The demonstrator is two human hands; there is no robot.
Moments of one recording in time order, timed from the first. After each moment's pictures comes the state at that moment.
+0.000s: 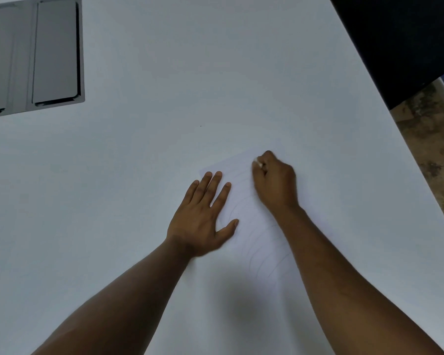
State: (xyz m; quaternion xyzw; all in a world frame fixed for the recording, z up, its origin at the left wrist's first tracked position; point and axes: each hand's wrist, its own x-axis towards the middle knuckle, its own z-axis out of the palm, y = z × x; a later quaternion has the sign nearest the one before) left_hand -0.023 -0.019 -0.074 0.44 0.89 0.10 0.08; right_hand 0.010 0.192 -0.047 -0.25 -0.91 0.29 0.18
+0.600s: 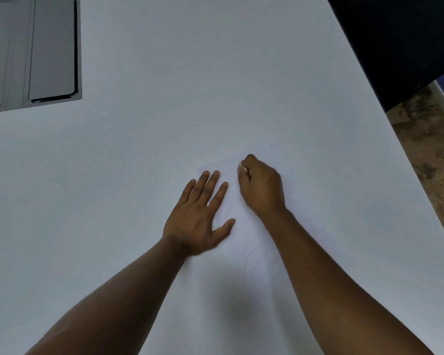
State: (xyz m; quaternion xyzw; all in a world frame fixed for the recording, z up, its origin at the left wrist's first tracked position) left_hand -0.024 -0.019 -0.074 0.45 0.88 0.09 0.09; right_hand 0.009 0.172 -0.045 -0.20 -0.93 0.27 0.16
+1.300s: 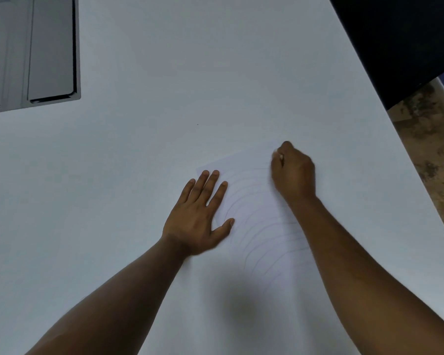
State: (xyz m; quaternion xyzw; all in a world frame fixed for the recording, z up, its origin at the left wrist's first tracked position) left_hand -0.023 -0.019 -0.071 0.45 0.89 0.10 0.09; right_hand 0.015 0.235 -0.048 -0.27 -0.92 0.22 0.18
